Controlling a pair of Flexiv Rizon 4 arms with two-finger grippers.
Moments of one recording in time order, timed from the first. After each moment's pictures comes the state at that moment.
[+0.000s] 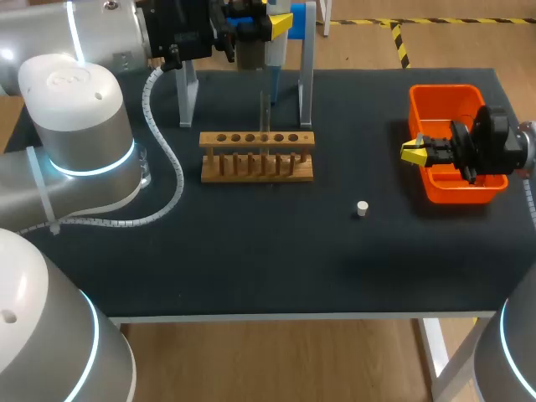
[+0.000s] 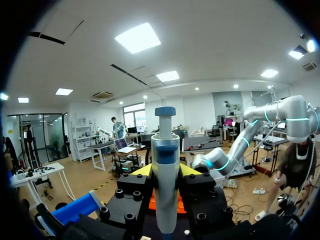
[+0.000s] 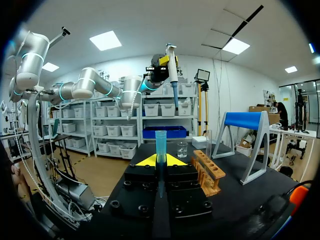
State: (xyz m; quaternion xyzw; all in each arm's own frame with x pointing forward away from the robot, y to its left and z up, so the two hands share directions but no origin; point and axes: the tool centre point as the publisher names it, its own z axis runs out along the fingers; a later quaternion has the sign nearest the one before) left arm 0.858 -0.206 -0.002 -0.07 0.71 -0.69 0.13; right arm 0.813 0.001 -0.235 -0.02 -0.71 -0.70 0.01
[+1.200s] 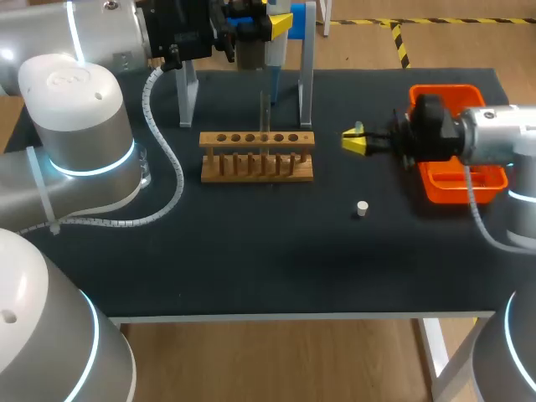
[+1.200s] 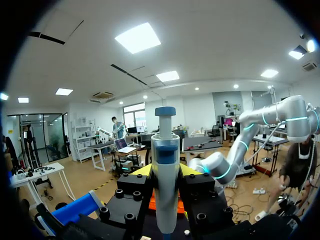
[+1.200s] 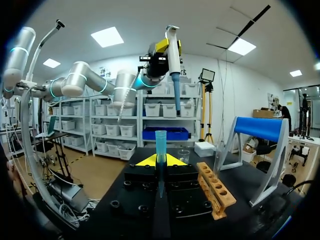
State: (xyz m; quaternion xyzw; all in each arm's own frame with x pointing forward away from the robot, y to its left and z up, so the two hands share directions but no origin) left arm 0.858 -0.206 -0.002 -0.07 0.71 -0.69 0.13; right arm 0.834 0.106 -0.224 0.00 -0.71 -0.70 0.00
